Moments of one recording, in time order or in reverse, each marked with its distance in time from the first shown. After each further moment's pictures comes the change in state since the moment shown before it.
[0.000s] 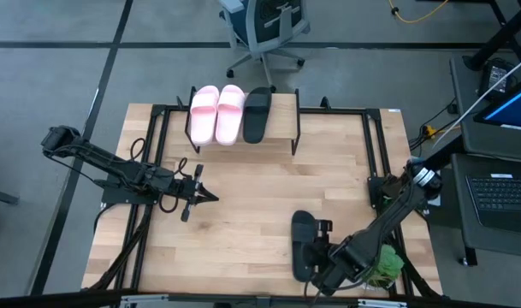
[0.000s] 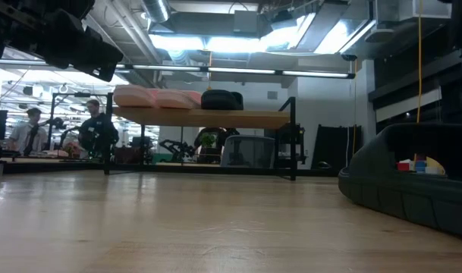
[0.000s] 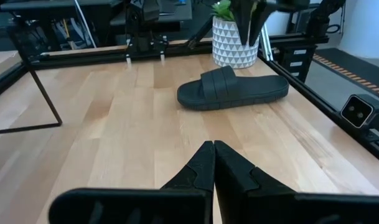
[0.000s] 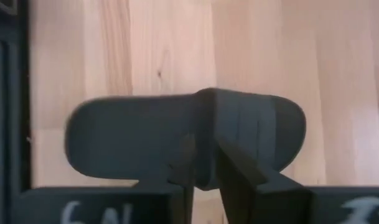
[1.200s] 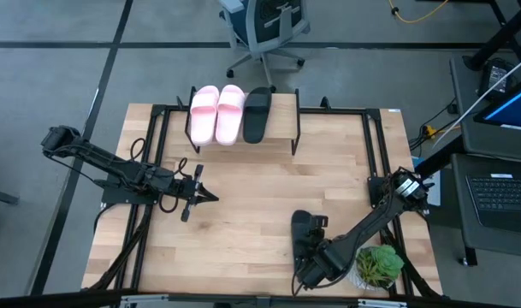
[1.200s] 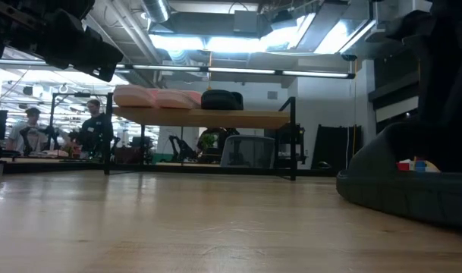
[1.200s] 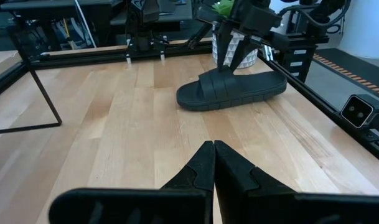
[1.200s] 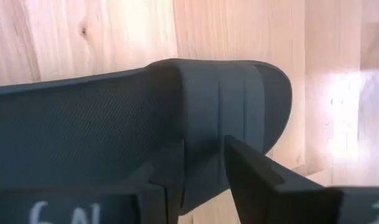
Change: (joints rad) left arm 0.000 0.000 0.000 -0.001 0.000 -0.001; right arm -0.059 0.154 -0.001 -0.102 0.001 0.038
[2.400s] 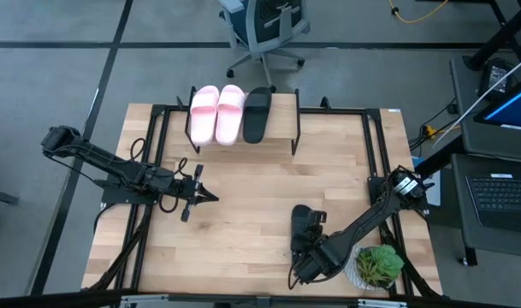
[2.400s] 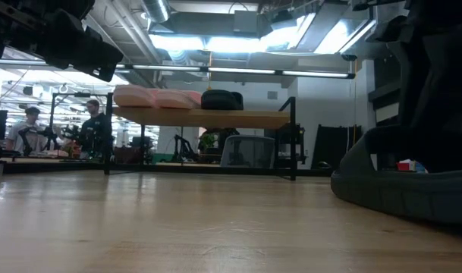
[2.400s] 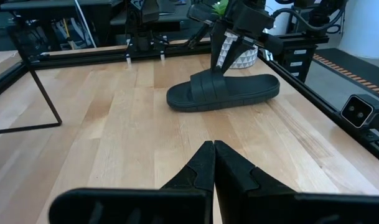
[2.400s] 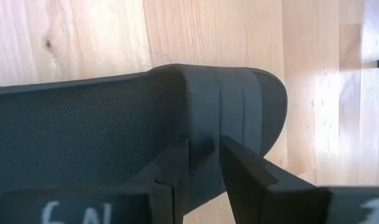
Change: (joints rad) left arm 0.000 0.000 0.000 0.000 0.000 0.000; right arm -0.037 0.000 0.000 -0.024 0.031 -0.004
